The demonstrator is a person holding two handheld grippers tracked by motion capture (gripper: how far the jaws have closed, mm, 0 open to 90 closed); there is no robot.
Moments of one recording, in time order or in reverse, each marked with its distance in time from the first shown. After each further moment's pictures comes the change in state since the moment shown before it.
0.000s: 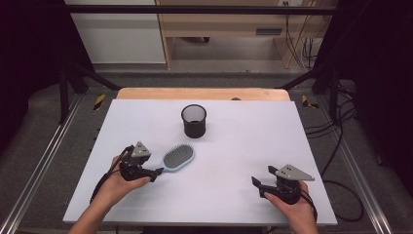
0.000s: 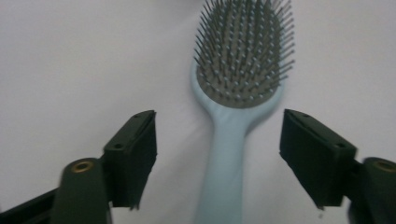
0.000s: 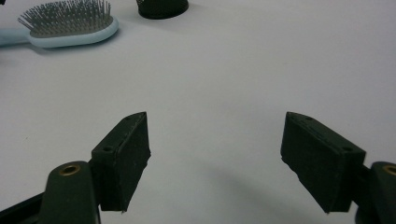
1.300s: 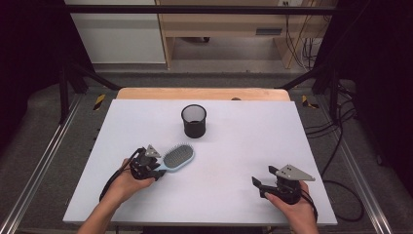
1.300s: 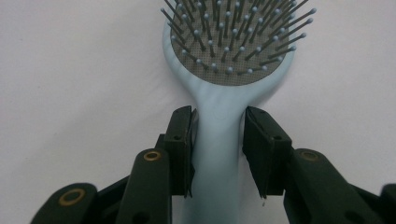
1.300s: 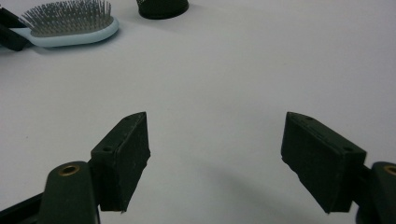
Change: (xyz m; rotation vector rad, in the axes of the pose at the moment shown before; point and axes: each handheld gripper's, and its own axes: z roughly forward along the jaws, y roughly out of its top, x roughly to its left) left arm -0.002 0.002 0.031 0.138 -0.036 0.024; right arm 0.000 0.000 -0.001 0.000 0.001 -0.003
